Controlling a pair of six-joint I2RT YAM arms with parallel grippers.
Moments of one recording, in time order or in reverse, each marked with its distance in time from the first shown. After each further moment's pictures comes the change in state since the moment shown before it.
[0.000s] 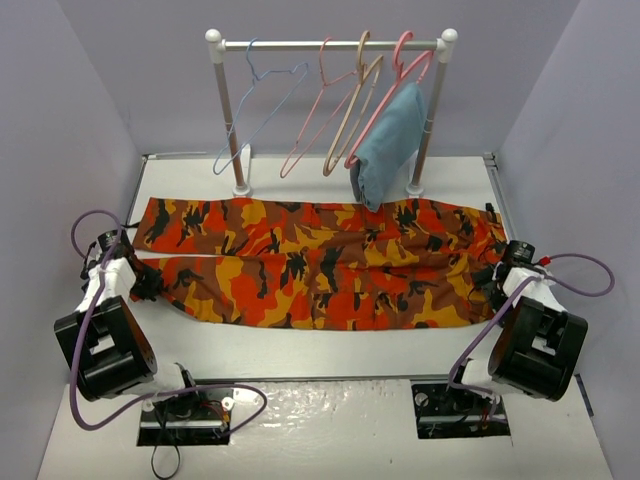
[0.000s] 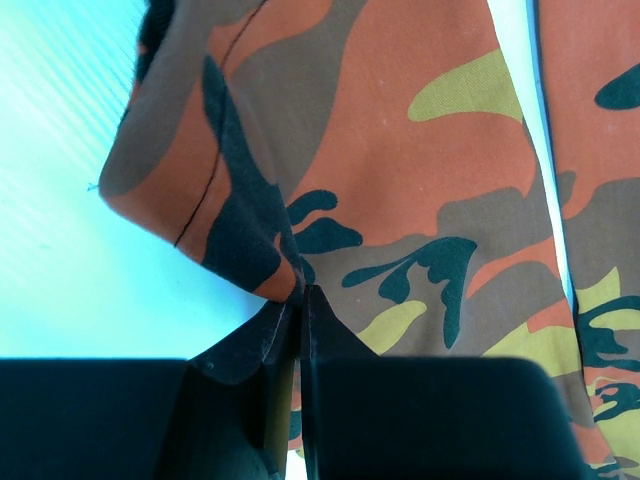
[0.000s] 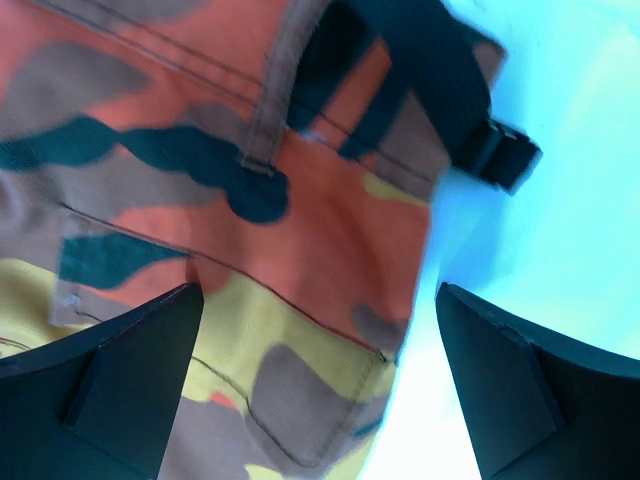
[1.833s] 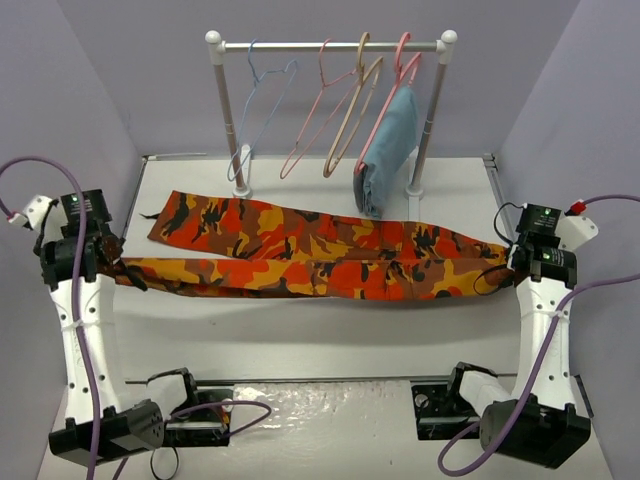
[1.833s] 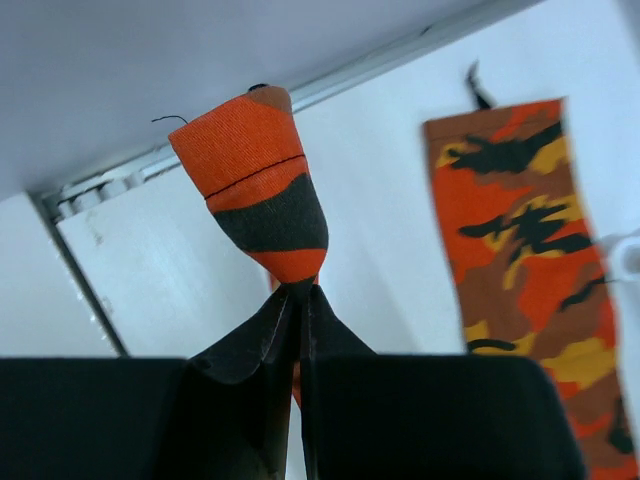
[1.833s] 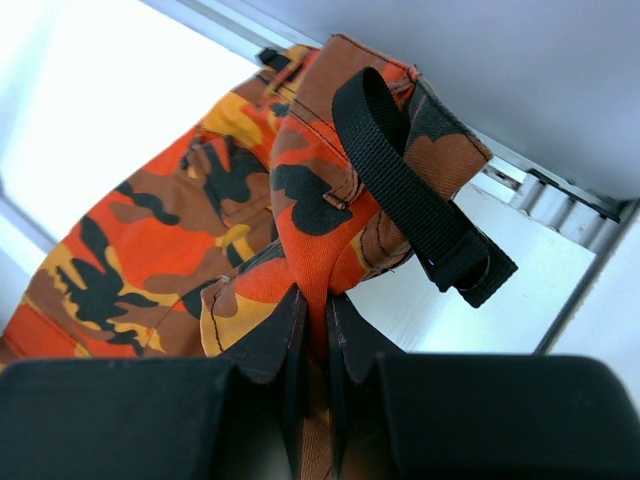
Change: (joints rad) left arm -0.171 -0.329 0.548 -0.596 -0.493 -0.072; right arm 0.154 -0.354 0.441 -0.408 0.225 -0.127
